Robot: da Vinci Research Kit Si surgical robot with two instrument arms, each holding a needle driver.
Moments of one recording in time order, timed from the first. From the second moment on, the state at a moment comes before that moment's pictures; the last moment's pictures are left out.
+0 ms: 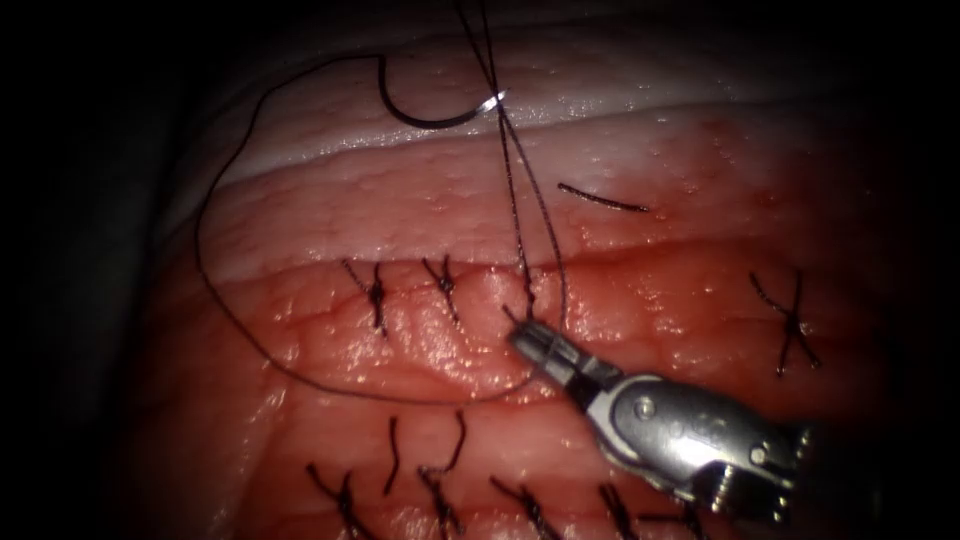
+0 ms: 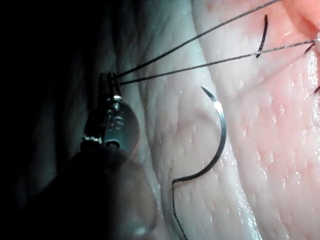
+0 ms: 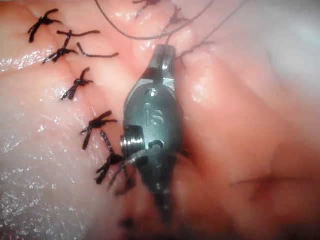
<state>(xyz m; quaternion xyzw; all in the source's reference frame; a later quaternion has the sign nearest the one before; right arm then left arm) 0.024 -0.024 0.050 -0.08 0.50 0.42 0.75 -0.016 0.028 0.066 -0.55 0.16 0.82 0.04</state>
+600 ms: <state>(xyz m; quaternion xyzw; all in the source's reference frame) 0.024 -0.027 0.051 -0.04 0.47 0.41 0.78 -0.015 0.029 0.071 -0.56 0.17 0.81 0.05</state>
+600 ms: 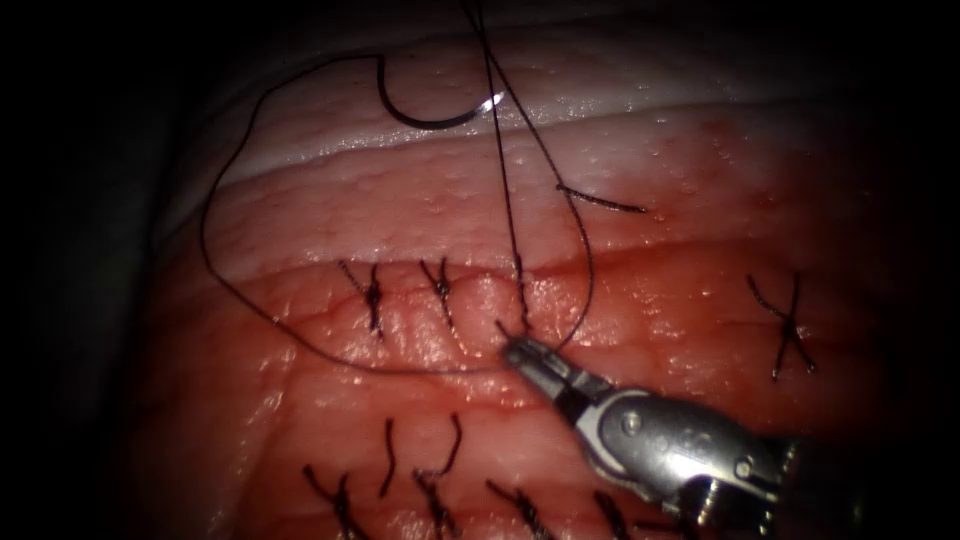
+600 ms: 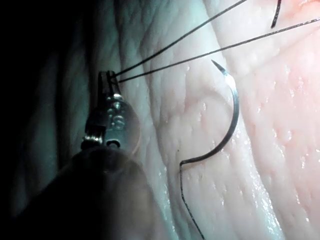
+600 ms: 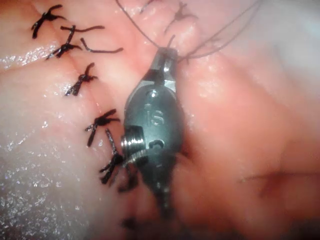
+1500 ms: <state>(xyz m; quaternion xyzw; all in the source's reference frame) 0.018 -0.019 0.045 0.08 0.55 0.35 0.75 -0.016 0.012 0.047 -0.77 -0.03 0.63 -0.06</state>
